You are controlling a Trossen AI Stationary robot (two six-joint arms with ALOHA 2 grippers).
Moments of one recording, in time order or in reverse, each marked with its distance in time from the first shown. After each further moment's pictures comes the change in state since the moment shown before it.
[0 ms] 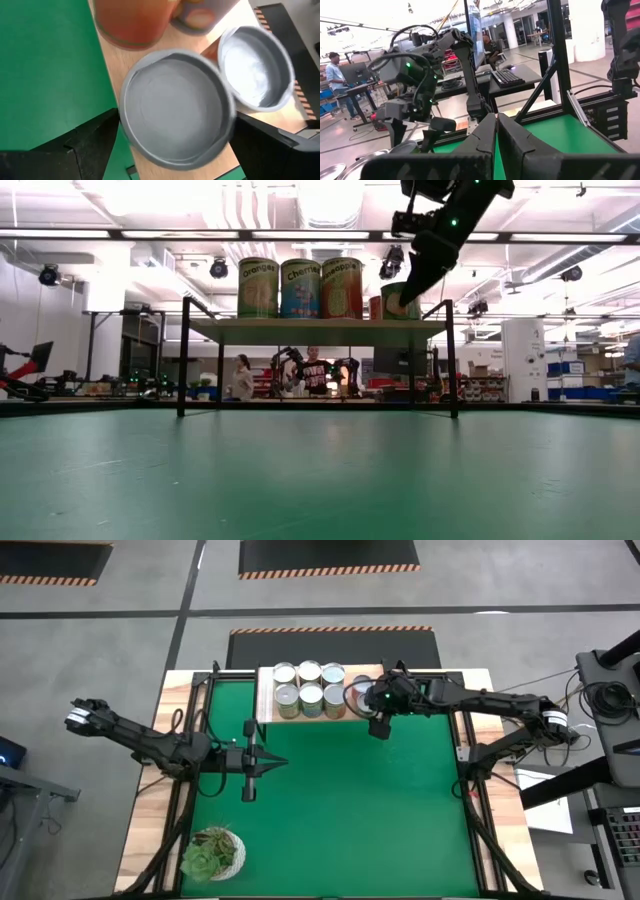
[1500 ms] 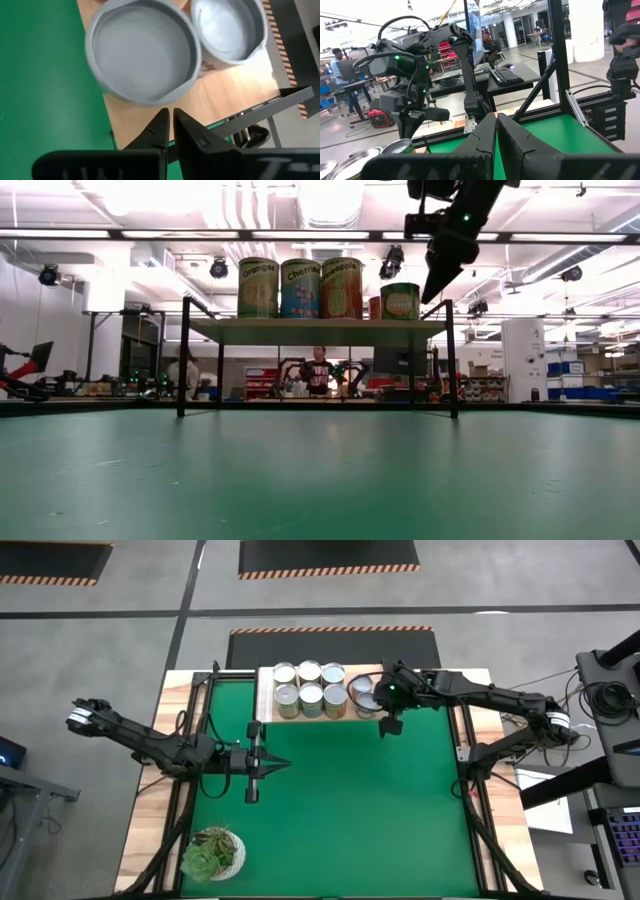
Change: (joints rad) left arm 0.000 0.035 -0.001 0.027 0.000 -0.021; right arm -0.055 -0.018 0.068 -0.202 0.004 -0.068
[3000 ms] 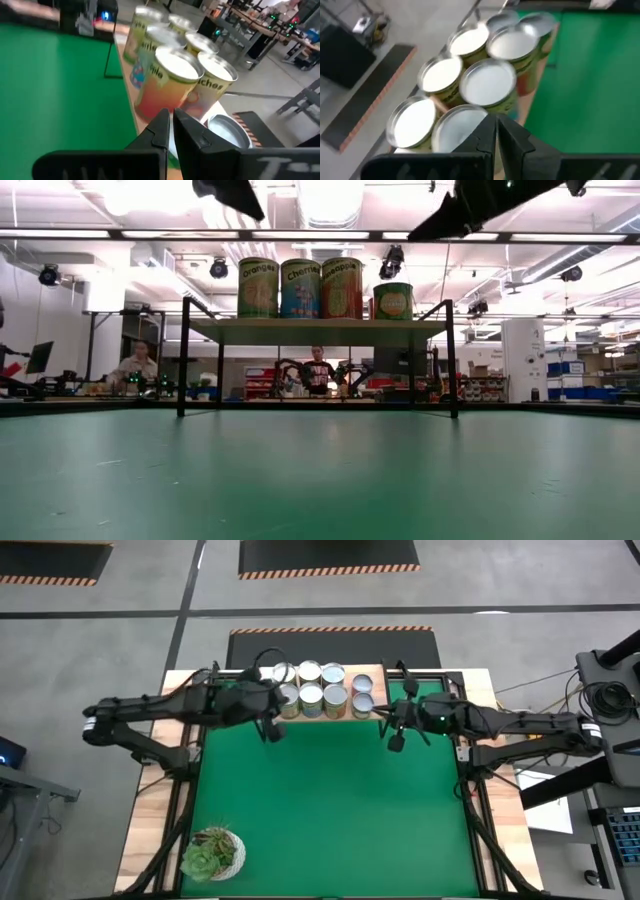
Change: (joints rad) left arm 0.366 0.289 0.738 -1.224 -0.227 -0.314; right arm 0.224 -0.388 -0.447 0.759 0.043 -0.045
